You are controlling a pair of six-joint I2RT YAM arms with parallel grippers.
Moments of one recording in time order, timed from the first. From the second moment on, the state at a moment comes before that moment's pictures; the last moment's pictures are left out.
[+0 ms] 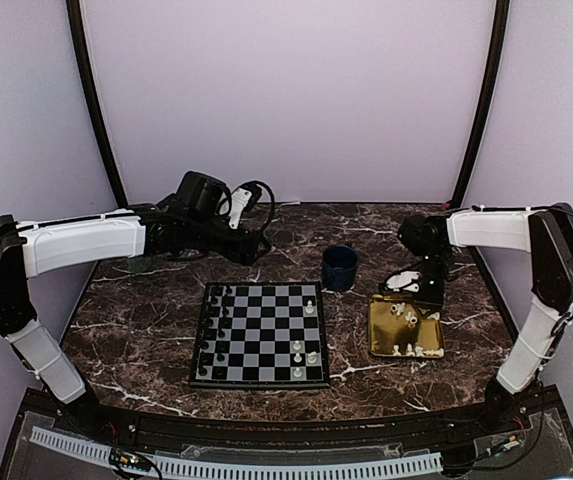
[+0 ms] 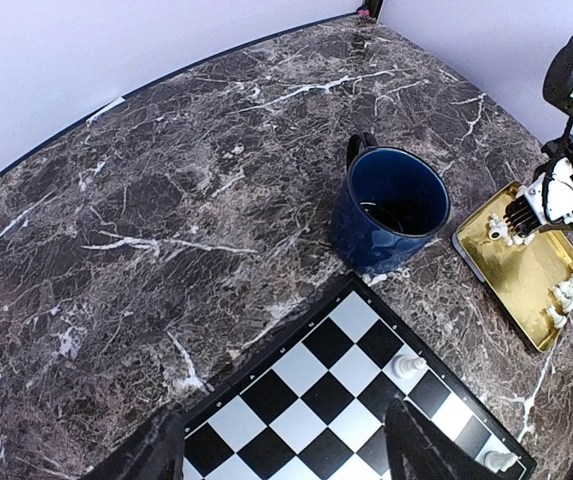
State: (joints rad) left arm -0.71 1.63 1.25 -0.26 0.07 -0.09; right arm 0.40 1.74 1.15 -1.01 0.12 -0.84
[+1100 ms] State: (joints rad) left arm -0.71 1.64 1.26 -0.28 0.07 -0.09; right arm 0.41 1.81 1.14 -0.99 0.18 -0.83
